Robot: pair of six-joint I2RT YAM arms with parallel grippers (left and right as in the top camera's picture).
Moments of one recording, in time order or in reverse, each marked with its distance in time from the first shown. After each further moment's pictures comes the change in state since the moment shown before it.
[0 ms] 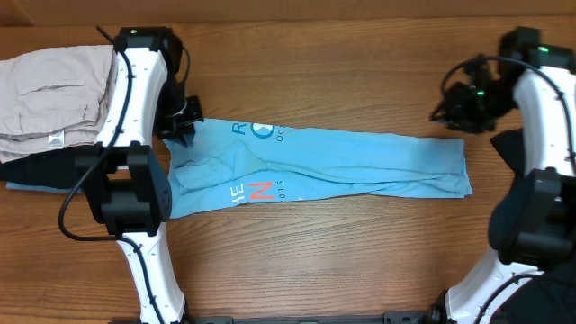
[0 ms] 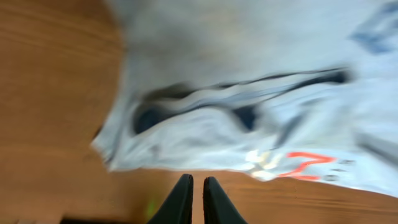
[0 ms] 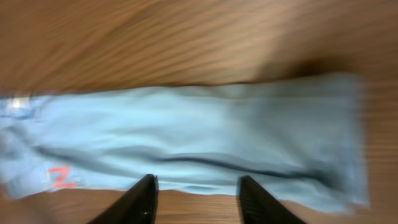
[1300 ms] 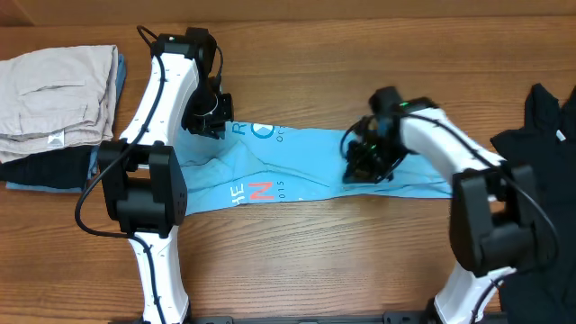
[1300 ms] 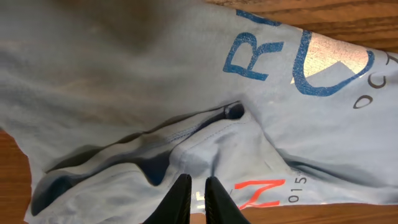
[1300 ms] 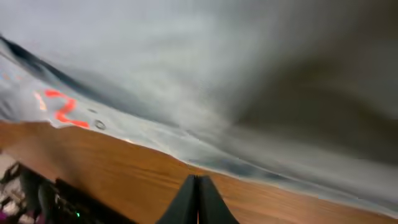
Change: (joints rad) left arm -0.107 0.000 -0.074 0.196 0.062 0.056; right arm 0.396 -0.048 -0.458 0.296 -0.122 0.256
